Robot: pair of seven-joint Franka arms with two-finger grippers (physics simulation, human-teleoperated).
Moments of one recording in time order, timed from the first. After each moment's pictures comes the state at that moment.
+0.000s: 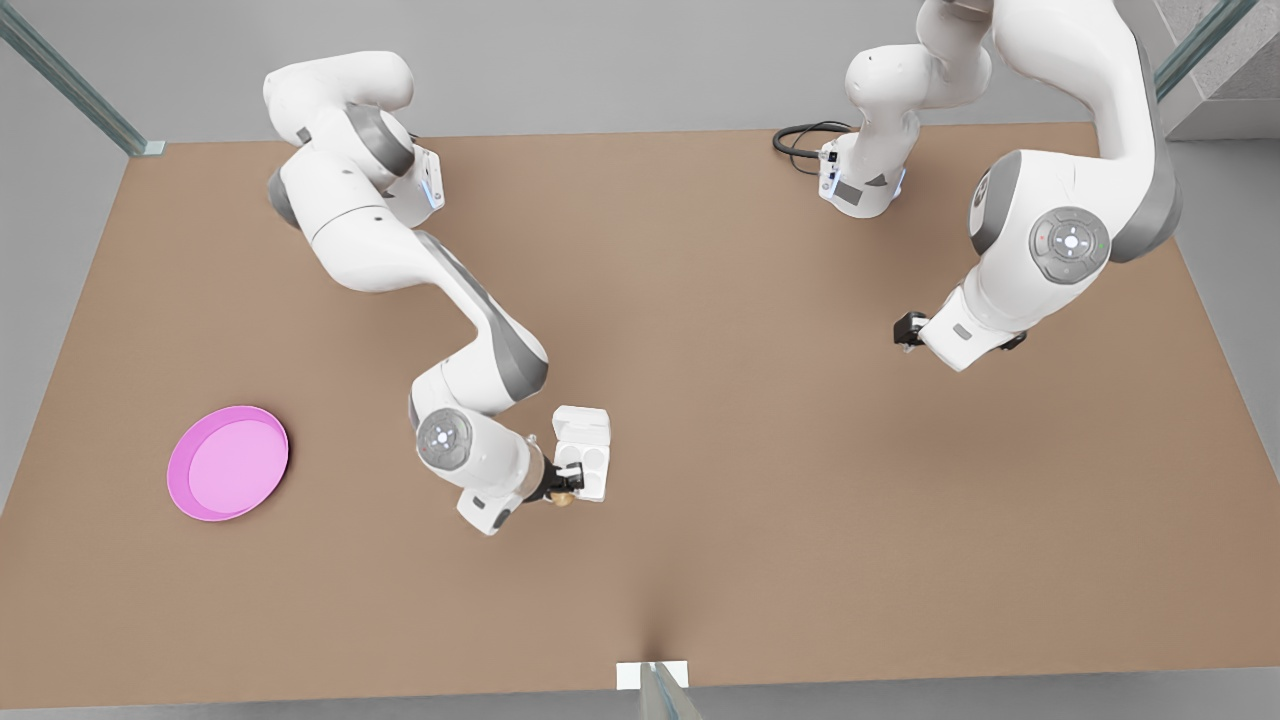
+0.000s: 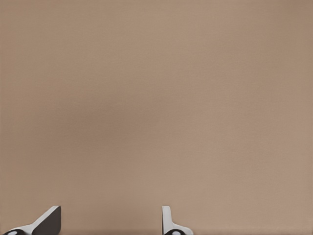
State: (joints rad) left arm 0.03 0.16 -0.26 -1.59 0.10 1.59 -0.12; right arm 0.23 0.95 0.40 -0.96 -0.05 2.00 0.35
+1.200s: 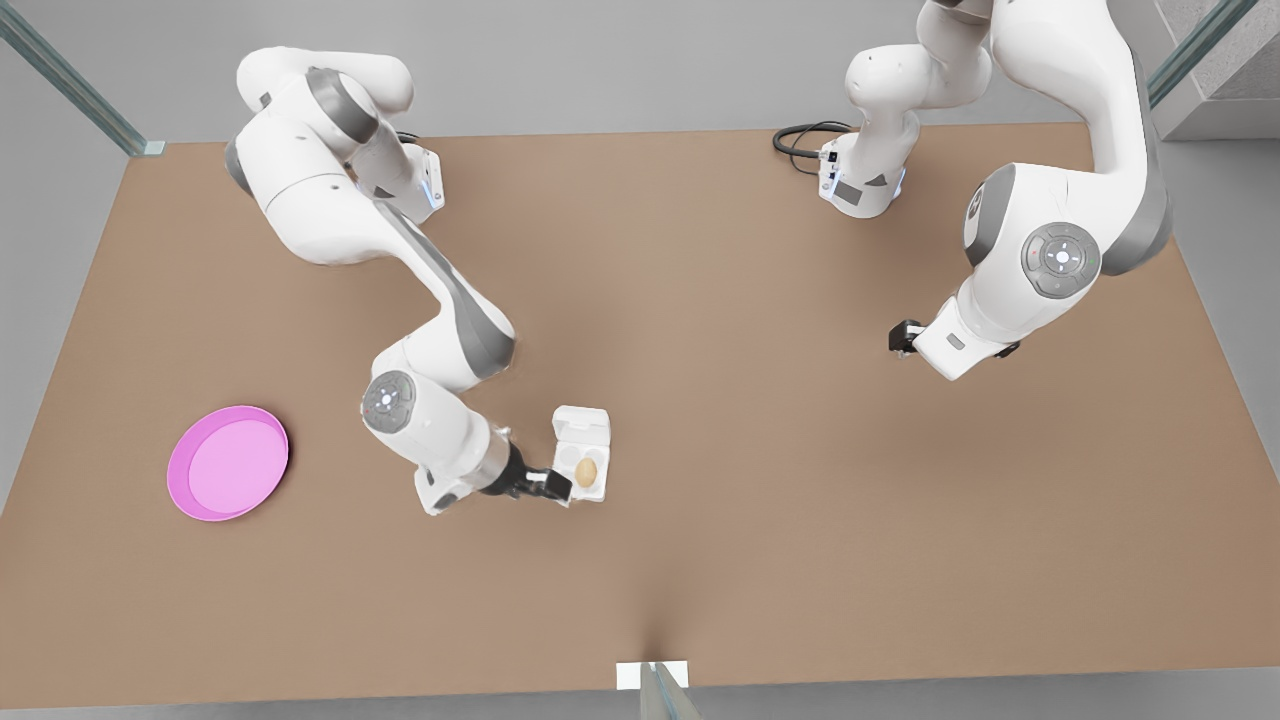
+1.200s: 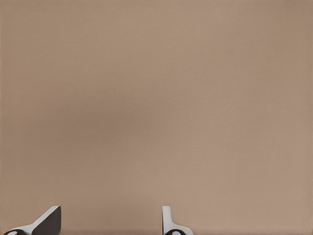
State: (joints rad) left arm 0.01 0.18 -0.26 -1.59 0.10 1.60 -0.12; right arm 0.01 0.71 0.52 -1.16 -0.08 2.17 0.66
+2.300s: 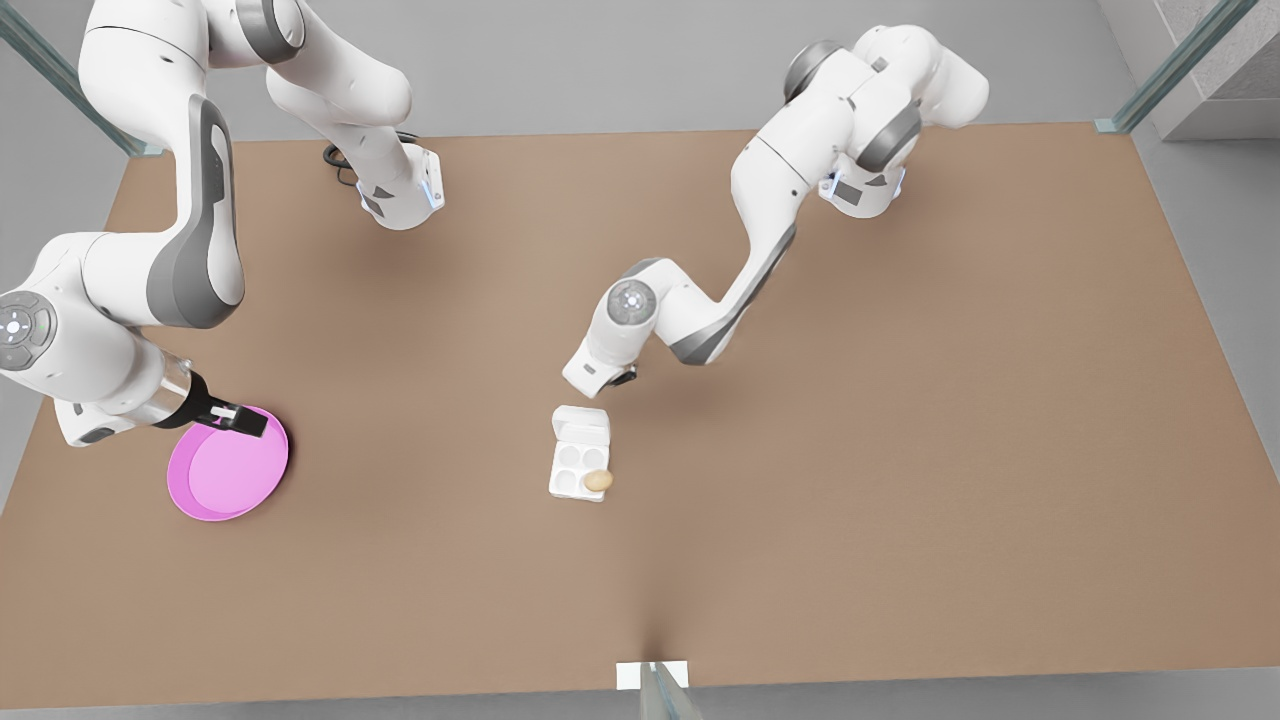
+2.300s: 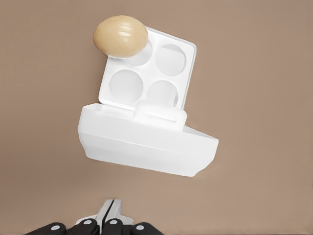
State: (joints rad) left arm -0.71 0.86 -0.20 -1.30 0.00 2.33 -0.92; right arm -0.19 0.30 0.17 -1.45 -0.07 1.70 0.25
